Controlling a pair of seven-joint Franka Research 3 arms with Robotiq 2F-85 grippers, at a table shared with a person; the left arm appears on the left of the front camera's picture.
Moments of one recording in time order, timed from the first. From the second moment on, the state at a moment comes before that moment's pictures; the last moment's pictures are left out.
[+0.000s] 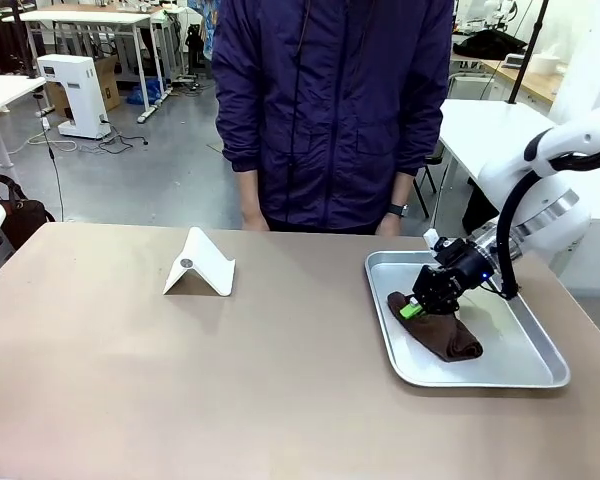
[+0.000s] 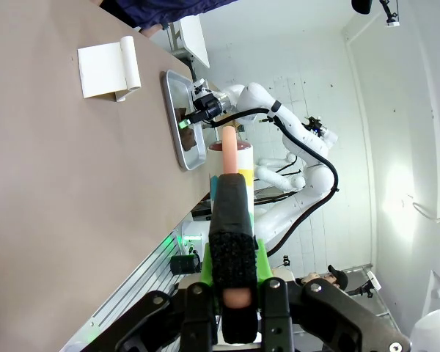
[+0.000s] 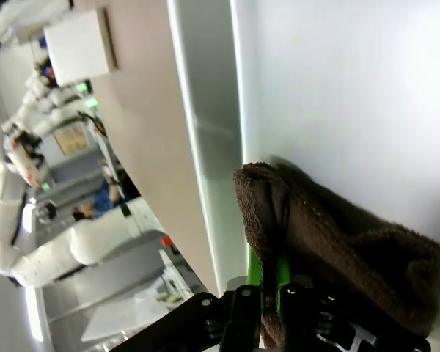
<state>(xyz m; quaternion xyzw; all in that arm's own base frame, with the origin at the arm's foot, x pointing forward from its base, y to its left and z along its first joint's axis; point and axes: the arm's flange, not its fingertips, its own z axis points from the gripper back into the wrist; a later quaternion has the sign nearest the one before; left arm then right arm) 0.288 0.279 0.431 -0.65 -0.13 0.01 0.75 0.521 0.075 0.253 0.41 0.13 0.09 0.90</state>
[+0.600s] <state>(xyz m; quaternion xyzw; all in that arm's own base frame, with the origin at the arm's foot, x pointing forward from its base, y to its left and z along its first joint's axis) 0.288 0.279 0.431 -0.65 -0.13 0.01 0.75 0.518 0.014 0.271 0.37 0.07 0.07 0.92</state>
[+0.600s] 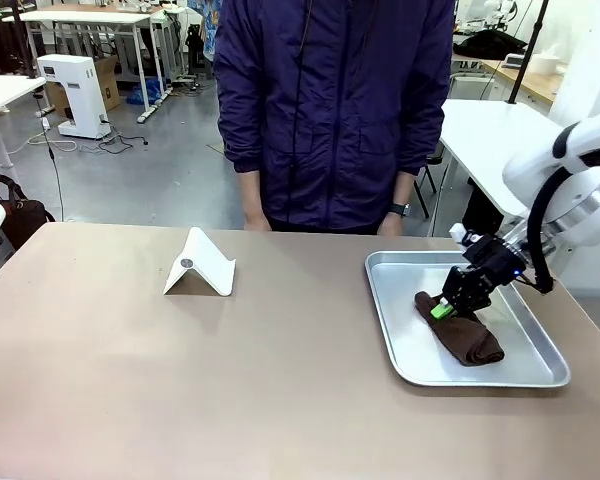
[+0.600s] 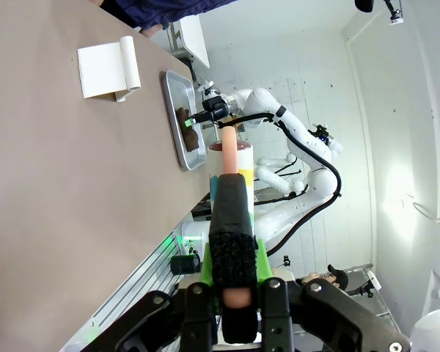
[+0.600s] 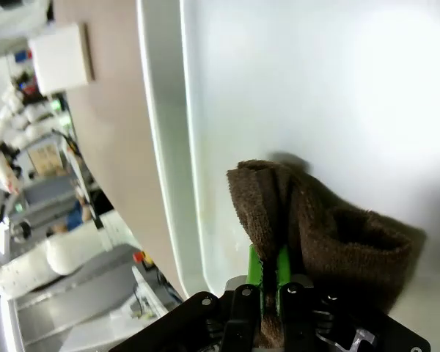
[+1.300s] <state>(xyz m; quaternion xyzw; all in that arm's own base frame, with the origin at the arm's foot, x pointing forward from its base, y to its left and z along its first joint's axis) 0.287 0.278 0.432 -0.65 -0.14 0.01 0.75 0.499 -0.050 0.317 0.60 -0.07 -0.06 0.79</state>
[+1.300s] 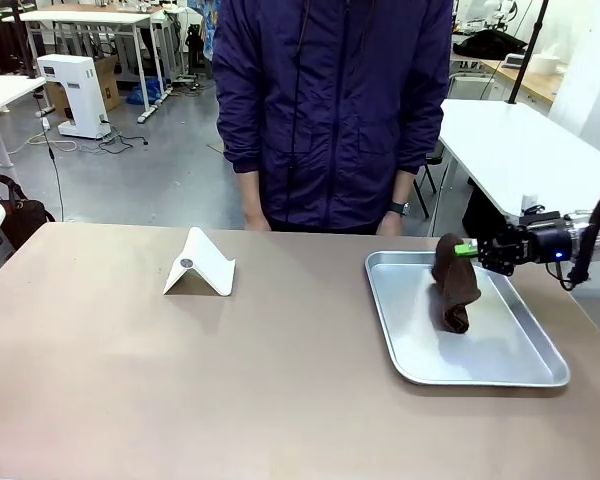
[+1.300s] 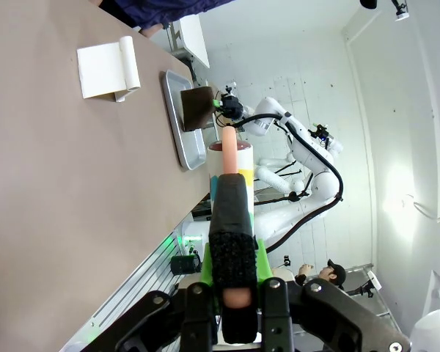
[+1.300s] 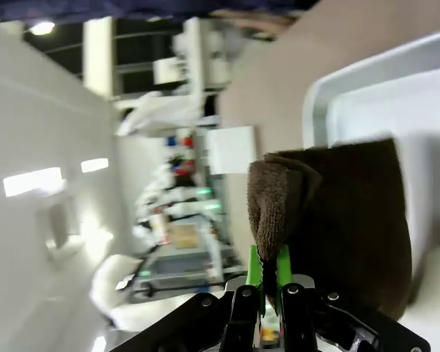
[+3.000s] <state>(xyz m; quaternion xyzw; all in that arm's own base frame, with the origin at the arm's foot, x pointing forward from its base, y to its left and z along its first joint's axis) 0.287 0.278 0.432 -0.65 -0.14 0.01 0.75 0.408 -0.081 0.348 0.79 0.08 -0.04 0.61</state>
